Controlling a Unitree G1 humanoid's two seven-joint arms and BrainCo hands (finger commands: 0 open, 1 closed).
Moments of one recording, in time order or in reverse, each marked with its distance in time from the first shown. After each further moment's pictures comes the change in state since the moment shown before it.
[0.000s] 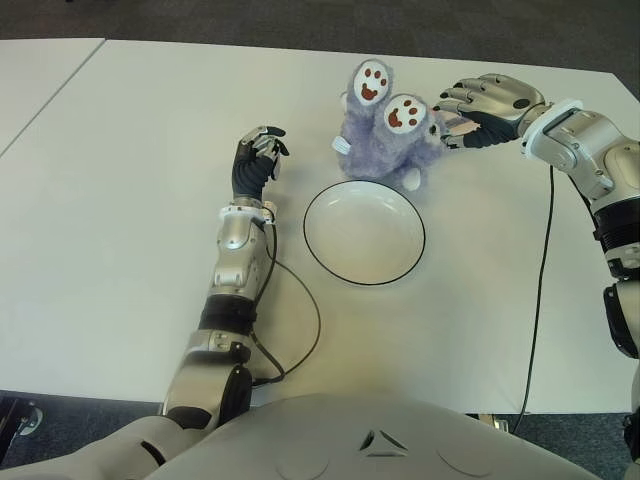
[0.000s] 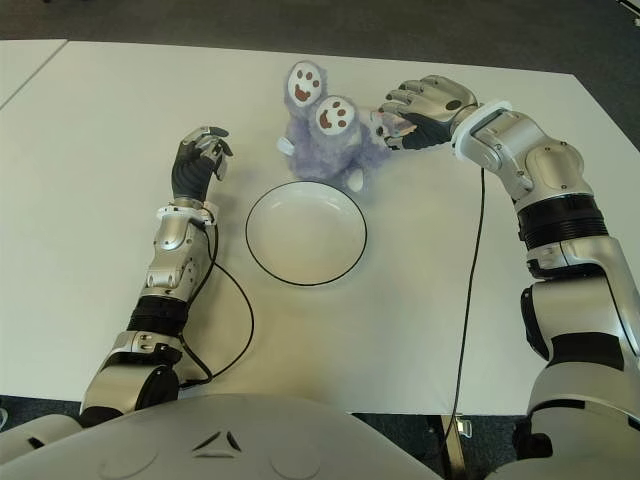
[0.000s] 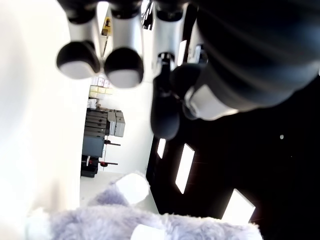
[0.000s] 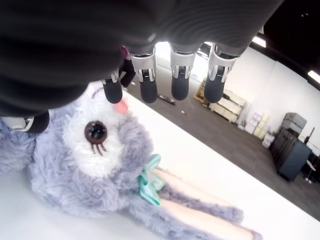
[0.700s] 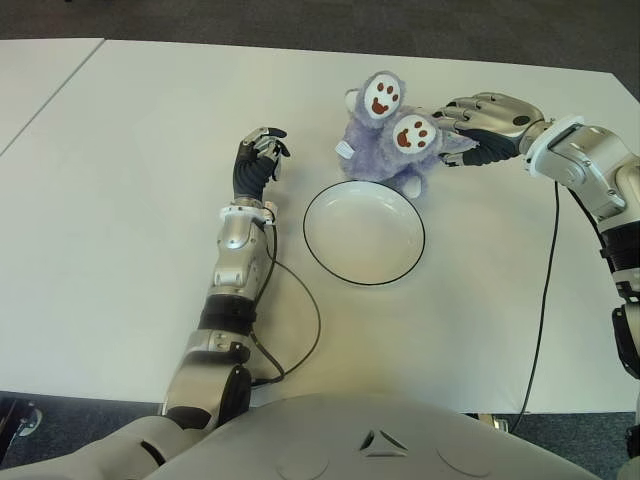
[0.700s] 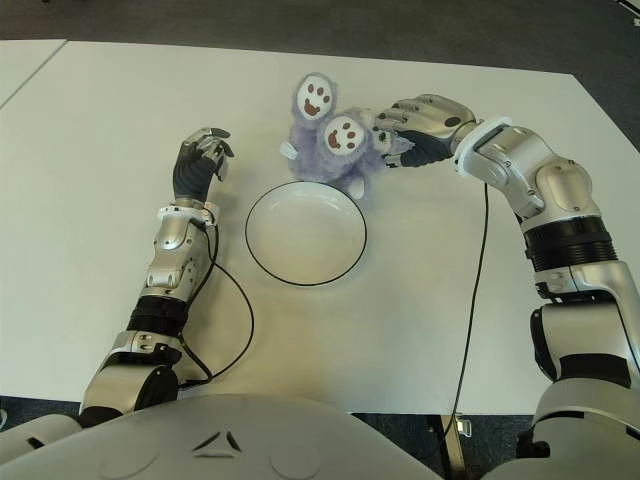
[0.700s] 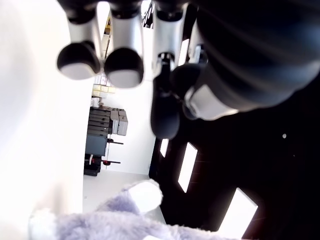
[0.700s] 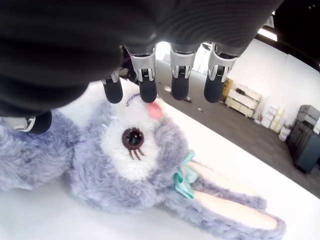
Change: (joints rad) left arm 0.000 0.002 -0.005 -0.002 -0.005 0.020 0.000; right arm 0.108 -0.025 -0.055 -0.126 0.064 -0.020 0.107
